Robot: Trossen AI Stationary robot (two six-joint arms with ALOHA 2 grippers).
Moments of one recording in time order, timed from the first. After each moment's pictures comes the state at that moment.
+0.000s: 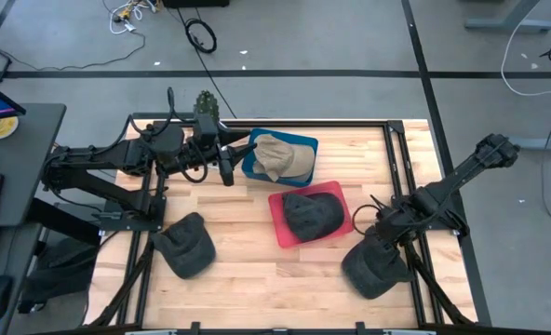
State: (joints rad) left arm -0.05 1.18 1.34 -0.23 -0.45 -0.22; right arm 0.58 0.93 0.62 -1.04 -0.34 1.68
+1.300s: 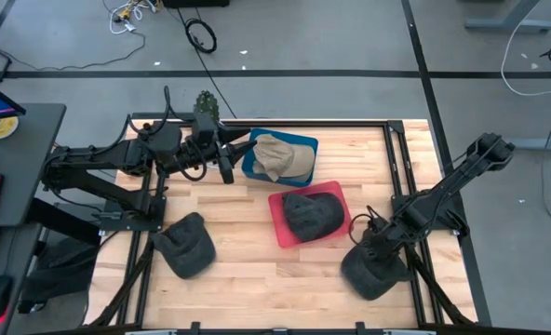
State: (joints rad) left arm -0.05 1.18 1.34 -0.18 -0.45 -0.25; right arm 0.67 1.07 0.46 -0.59 -0.22 1.98
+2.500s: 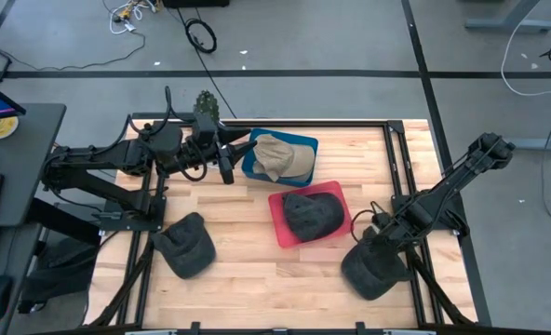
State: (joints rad) left arm -0.05 1.18 1.34 -0.19 -0.45 -0.25; right arm 0.68 1.06 0.61 -0.83 -0.17 2.03
